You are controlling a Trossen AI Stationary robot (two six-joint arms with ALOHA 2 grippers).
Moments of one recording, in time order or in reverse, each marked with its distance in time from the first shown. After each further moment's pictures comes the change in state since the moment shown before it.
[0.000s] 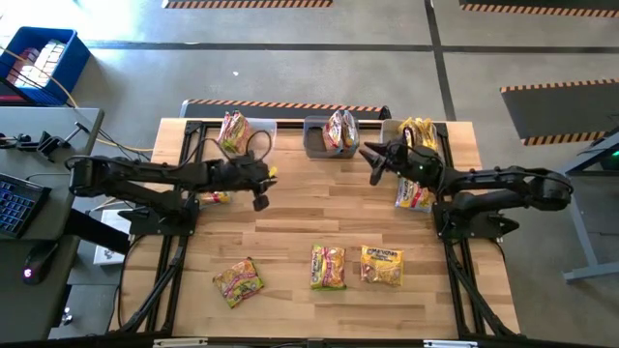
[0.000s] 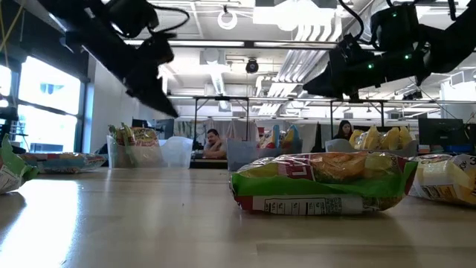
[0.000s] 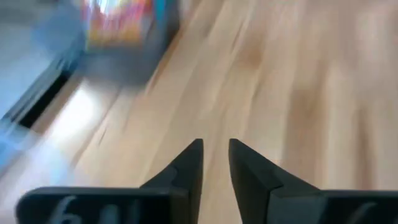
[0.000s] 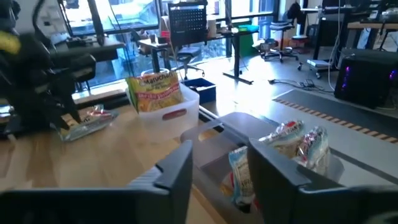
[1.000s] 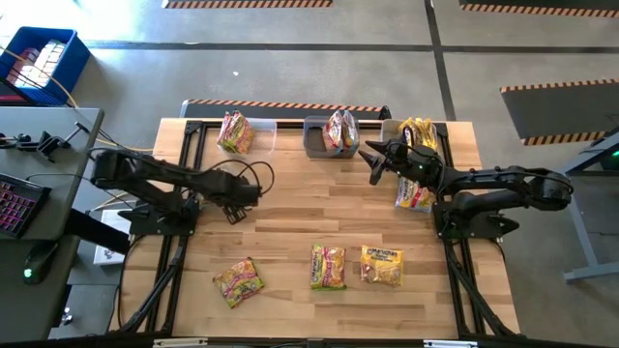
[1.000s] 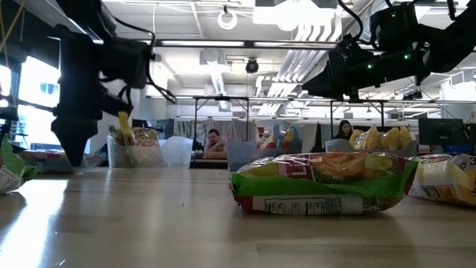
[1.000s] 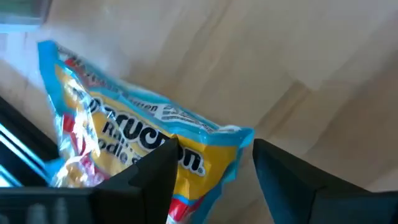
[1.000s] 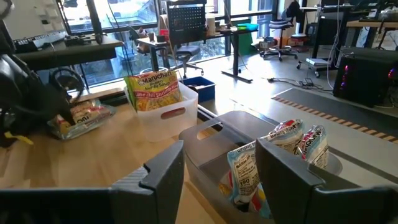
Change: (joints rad) left arm -0.119 0.223 0.101 -0.897 -0.152 -0.514; right arm 0.000 0.000 0.007 -0.011 0.001 0.000
